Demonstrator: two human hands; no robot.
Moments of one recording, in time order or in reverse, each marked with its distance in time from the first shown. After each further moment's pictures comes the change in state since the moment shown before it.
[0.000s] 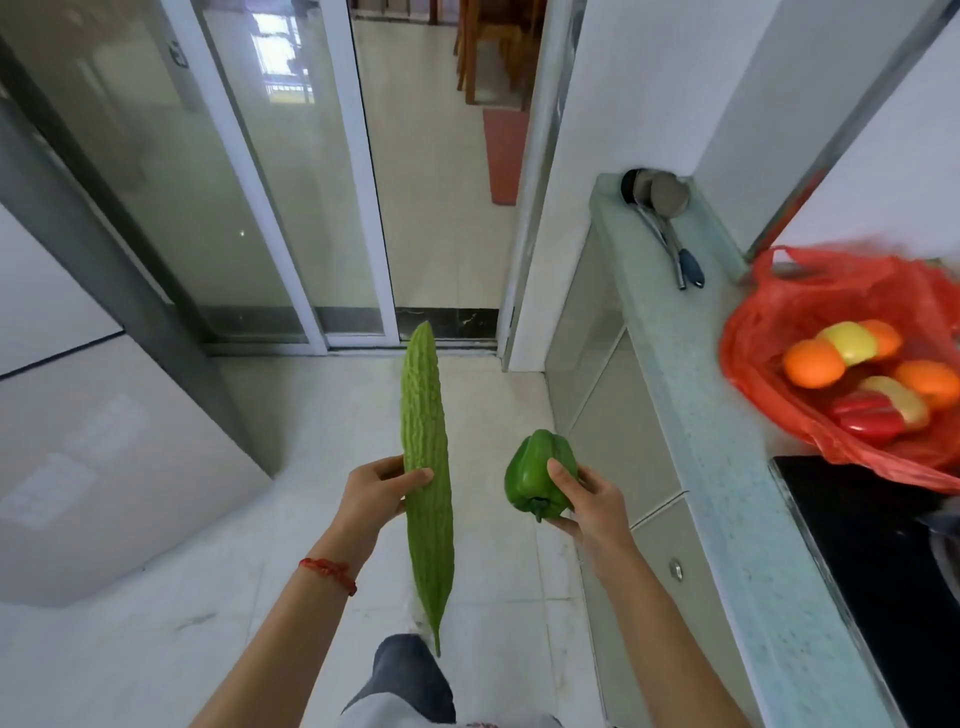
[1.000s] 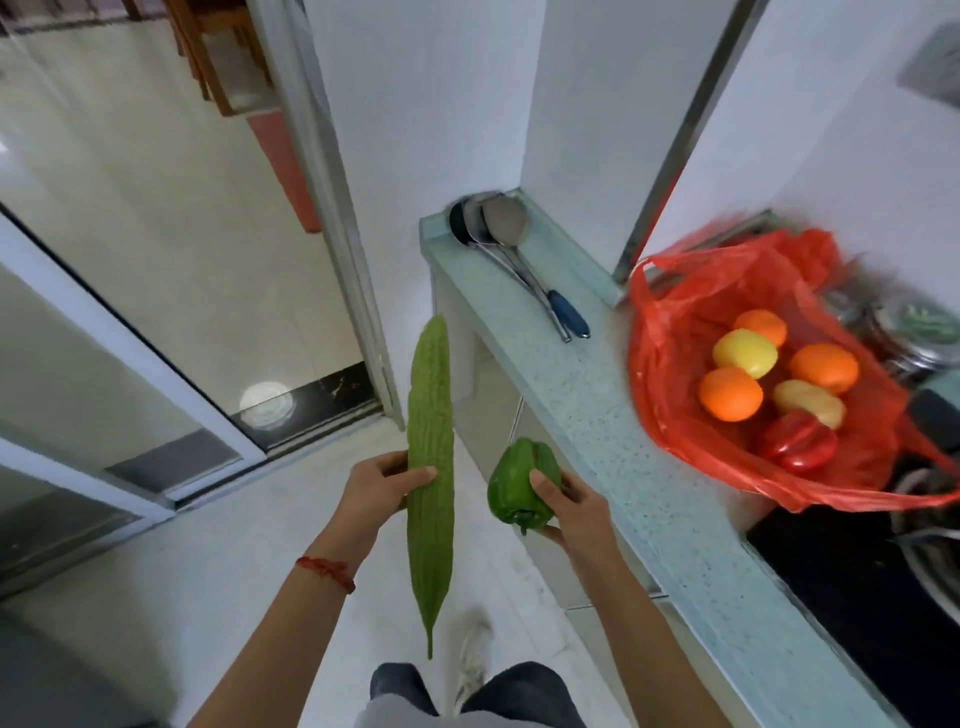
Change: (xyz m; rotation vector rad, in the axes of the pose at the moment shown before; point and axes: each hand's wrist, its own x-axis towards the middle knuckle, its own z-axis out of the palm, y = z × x) left_hand 0.259 0.164 0.172 0.364 -0.403 -0.033; right_hand 0.196 -0.118 -0.016 0.225 0.369 -0.027
